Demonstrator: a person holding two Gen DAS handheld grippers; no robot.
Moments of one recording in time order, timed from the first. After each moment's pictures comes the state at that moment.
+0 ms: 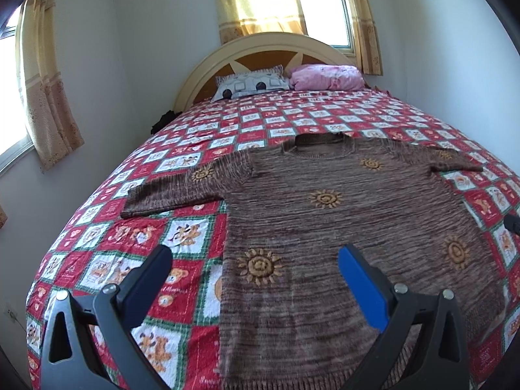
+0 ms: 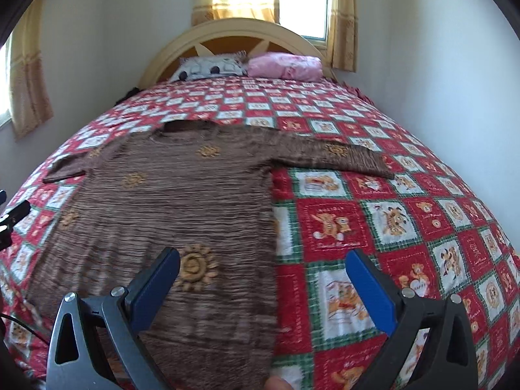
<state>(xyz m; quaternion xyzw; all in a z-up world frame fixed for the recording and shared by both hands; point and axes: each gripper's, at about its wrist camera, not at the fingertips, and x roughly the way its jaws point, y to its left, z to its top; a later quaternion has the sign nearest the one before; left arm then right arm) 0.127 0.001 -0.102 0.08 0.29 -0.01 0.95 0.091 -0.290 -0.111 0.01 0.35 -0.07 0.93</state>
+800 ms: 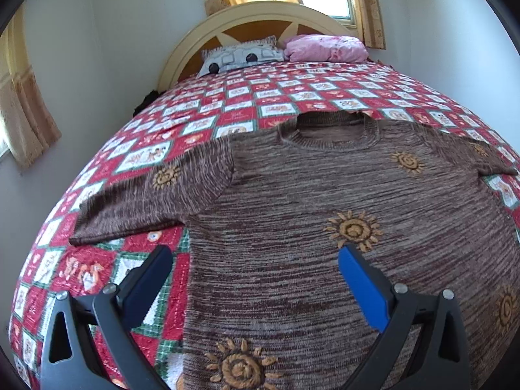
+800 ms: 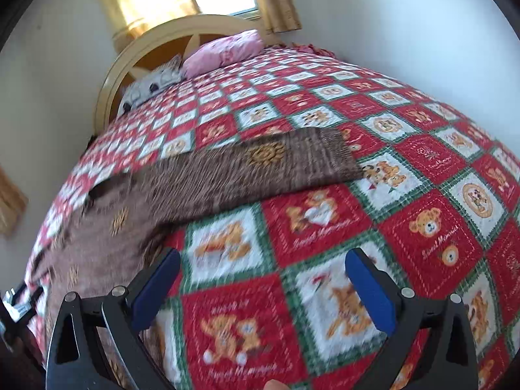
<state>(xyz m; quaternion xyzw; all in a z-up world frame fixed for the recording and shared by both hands) 0.260 -0.018 -0.144 0.08 0.35 -0.02 0.93 0.206 -0.473 -0.143 0.20 0.37 -0.12 0.90</state>
